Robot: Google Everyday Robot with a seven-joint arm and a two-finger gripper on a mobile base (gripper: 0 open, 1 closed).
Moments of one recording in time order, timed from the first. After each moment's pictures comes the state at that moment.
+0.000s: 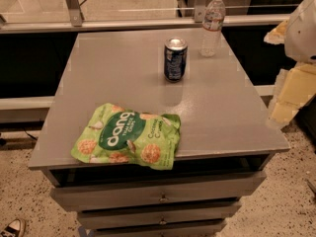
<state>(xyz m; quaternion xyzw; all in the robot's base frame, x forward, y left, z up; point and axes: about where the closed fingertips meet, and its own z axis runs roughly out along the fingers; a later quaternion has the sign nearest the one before) 0.438 -0.214 0.987 -0.60 0.78 -0.05 0.18</state>
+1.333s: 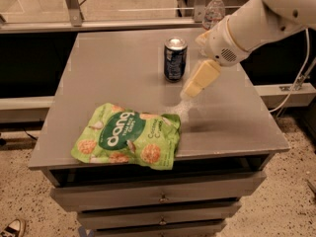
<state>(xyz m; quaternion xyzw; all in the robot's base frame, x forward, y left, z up) 0.580 -0.099 0.919 -0.58 0.74 0.10 0.33</state>
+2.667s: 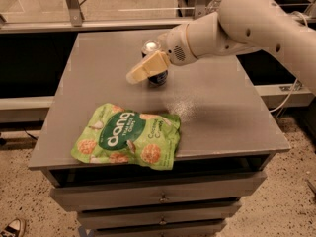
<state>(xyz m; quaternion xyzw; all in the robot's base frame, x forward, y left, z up) 0.625 0.011 0.927 -0.47 0.72 0.25 0.44</state>
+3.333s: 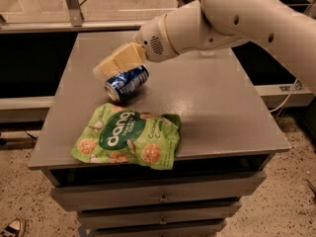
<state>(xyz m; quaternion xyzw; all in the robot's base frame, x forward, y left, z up) 0.571 0.076 0.964 -0.46 0.72 0.33 0.40</state>
